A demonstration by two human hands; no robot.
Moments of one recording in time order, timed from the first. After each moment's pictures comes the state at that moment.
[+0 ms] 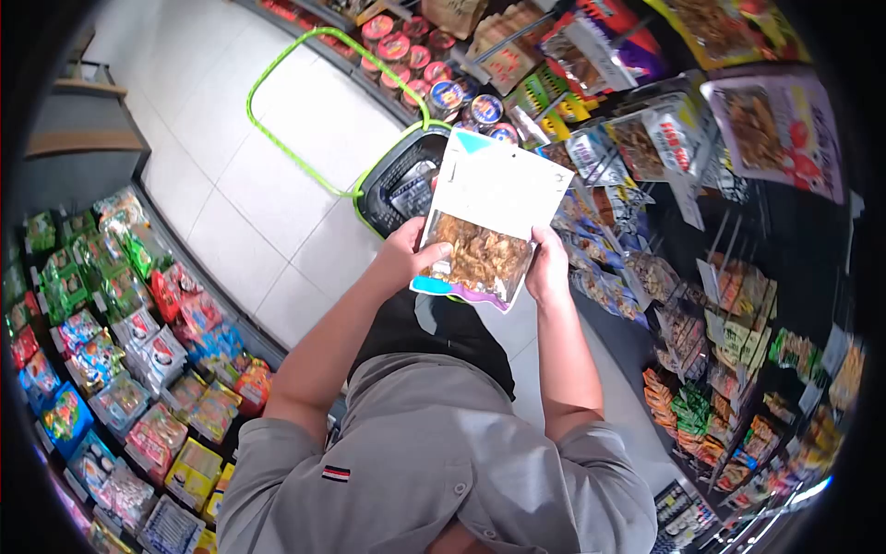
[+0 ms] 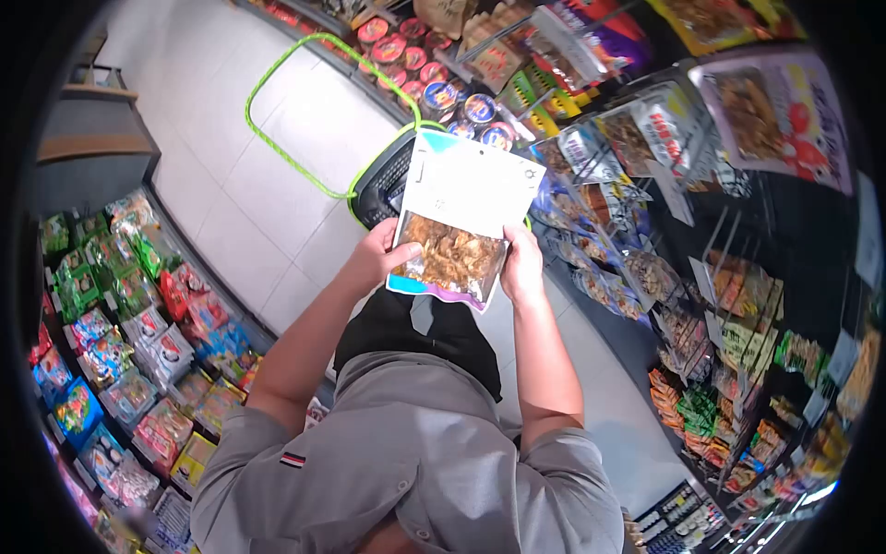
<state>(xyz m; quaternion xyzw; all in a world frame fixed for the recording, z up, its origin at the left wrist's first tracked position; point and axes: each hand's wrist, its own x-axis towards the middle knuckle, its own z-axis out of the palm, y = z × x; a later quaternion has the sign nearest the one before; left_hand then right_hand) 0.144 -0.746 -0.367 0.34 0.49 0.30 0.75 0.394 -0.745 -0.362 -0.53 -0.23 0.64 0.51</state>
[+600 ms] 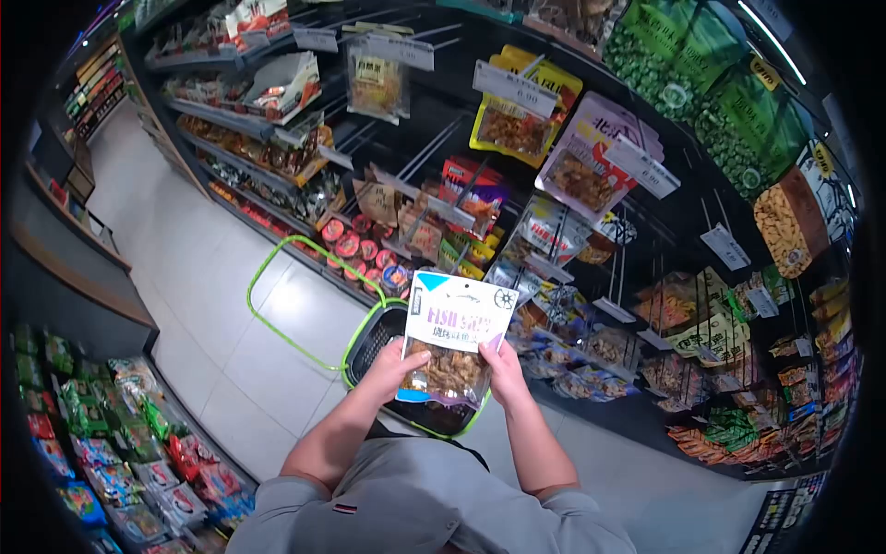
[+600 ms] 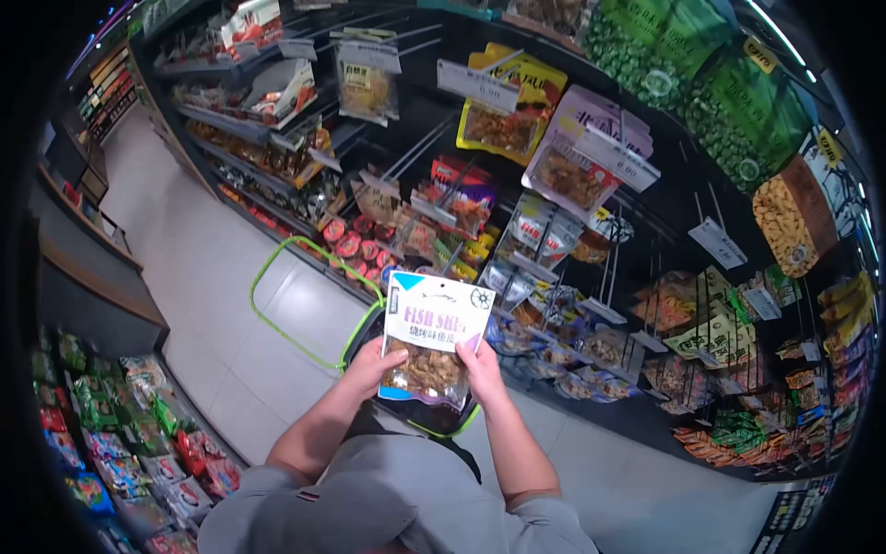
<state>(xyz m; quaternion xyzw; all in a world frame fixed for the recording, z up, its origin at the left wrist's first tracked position) 0.183 -0.722 -0.274 0.34 0.31 0.35 0.82 0.397 -0.775 -0.264 -0.50 -0.30 0.57 0.58</state>
